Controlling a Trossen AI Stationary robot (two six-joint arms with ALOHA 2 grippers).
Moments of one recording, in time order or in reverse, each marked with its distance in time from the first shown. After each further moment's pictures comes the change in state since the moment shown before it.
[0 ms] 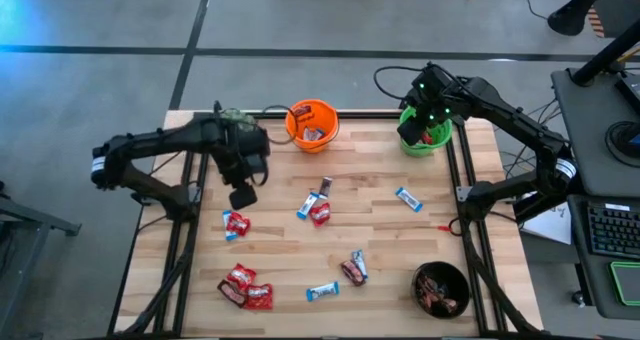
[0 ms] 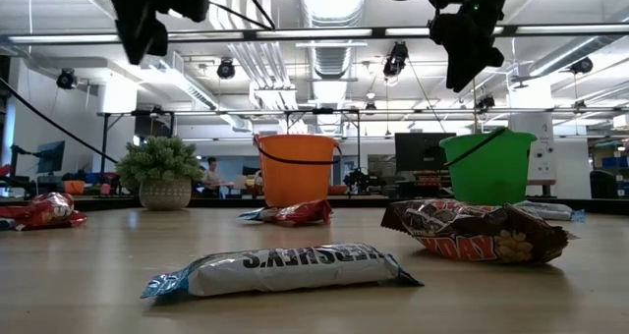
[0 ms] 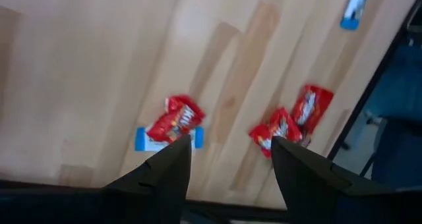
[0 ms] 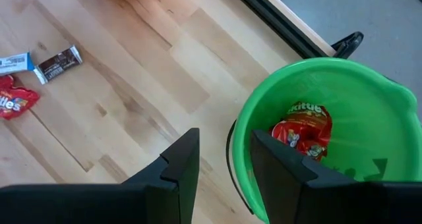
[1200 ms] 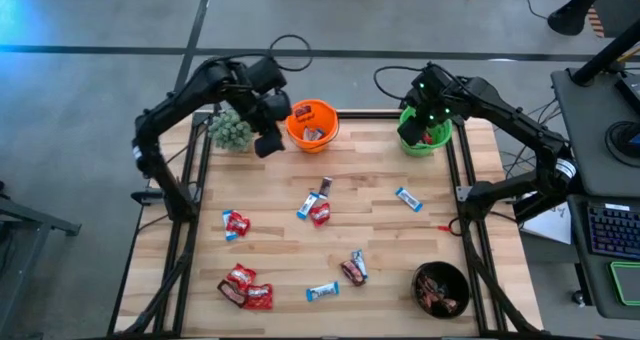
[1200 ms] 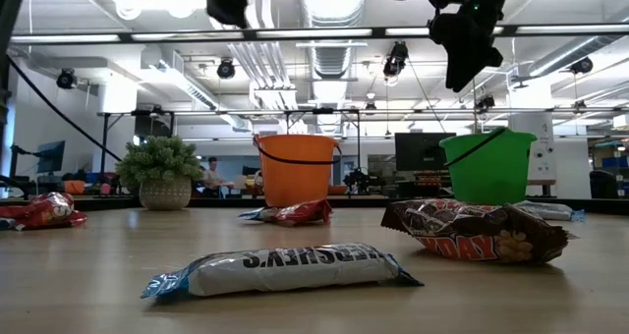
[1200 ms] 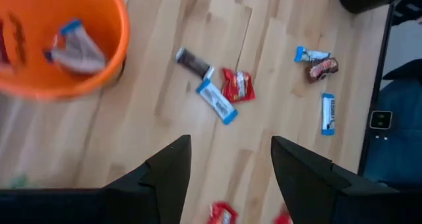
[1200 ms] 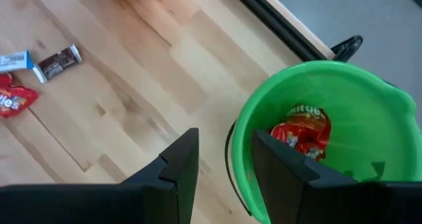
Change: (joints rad) left arm 0.268 0.327 0.701 -0.095 0.016 0.300; right arm 0.000 0.000 0.000 0.003 0.000 -0.021
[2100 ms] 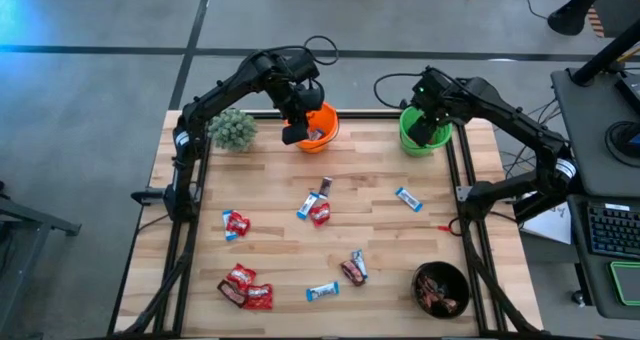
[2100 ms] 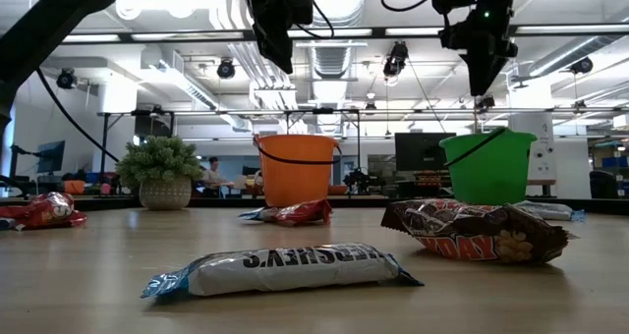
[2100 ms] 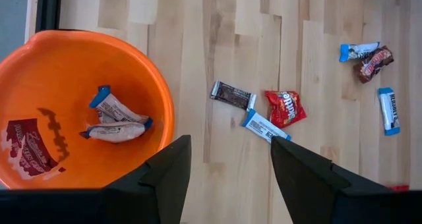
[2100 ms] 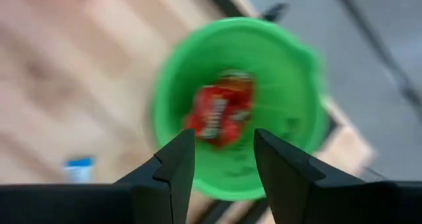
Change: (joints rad) left arm 0.072 0.359 0.289 -0.001 0.007 0.319; right arm 0.000 0.000 0.000 -0.119 0.229 -0.061
